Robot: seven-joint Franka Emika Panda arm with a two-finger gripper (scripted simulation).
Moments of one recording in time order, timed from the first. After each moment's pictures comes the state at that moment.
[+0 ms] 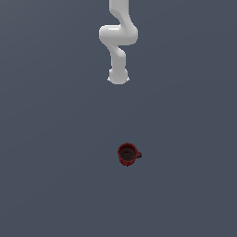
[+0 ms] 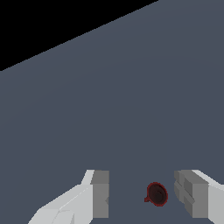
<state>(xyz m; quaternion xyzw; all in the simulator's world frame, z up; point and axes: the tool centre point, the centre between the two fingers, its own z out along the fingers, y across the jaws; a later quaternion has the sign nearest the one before) -0.016 0.081 0.675 -0.89 0.19 -0.41 0.09</state>
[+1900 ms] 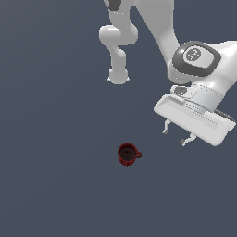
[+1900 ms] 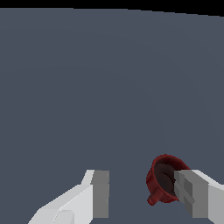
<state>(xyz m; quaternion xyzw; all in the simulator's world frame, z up) 0.110 0.177 0.268 -0.87 0.31 -0.36 -0.15</state>
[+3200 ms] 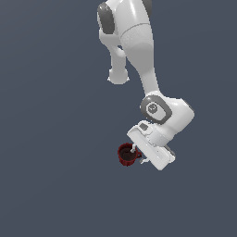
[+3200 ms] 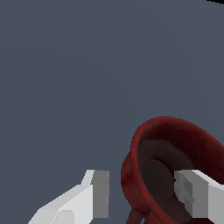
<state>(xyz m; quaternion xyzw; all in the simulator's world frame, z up) 0.101 0.083 0.088 -0.86 0.39 -0.28 -0.20</state>
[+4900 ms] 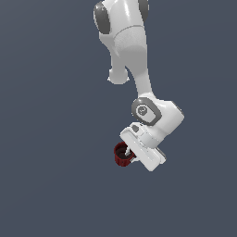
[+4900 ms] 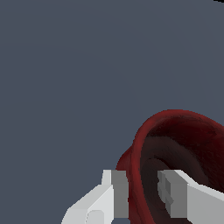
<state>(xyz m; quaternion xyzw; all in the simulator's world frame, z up) 0.103 0.050 0.080 -0.86 0.39 -0.28 -0.20</state>
